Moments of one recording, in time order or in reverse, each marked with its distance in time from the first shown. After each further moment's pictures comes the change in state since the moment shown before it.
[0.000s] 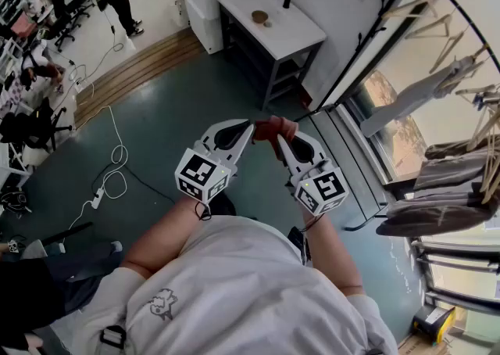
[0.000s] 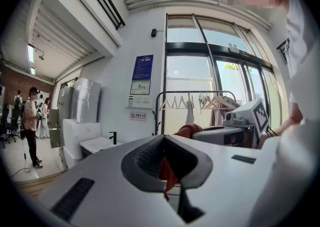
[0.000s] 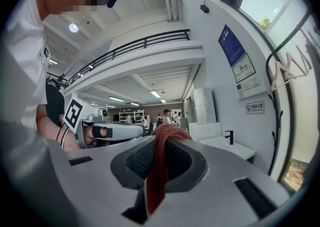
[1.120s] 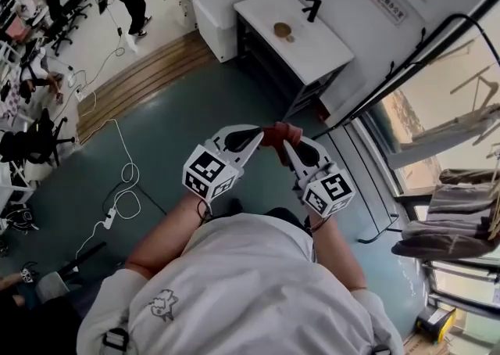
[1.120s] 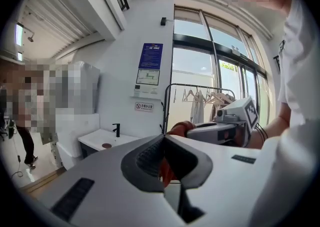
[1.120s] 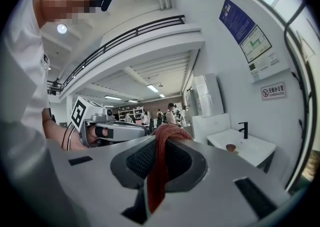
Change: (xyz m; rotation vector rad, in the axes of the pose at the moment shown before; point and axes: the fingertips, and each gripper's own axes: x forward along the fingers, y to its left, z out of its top) left arm 0.022 0.216 -0.012 -0.034 0.112 -0.148; right arm 0.224 -0.023 -0.004 0.070 0.063 0.008
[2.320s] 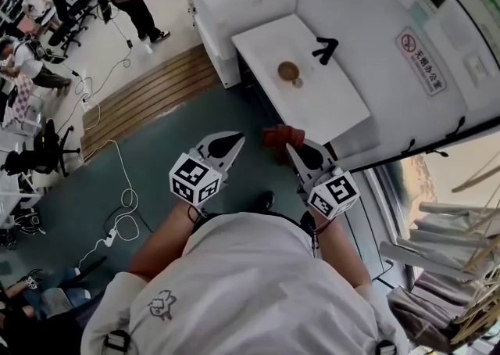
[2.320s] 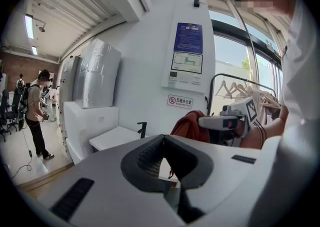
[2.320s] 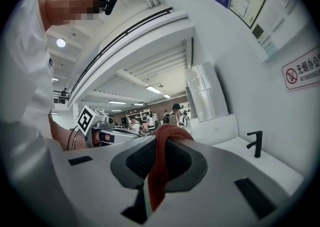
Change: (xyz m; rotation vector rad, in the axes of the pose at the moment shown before) left arm 0.230 0.295 0.023 -0.112 0.085 0.185; right arm 0.210 -0.322 0.044 0.061 -0.016 0.147
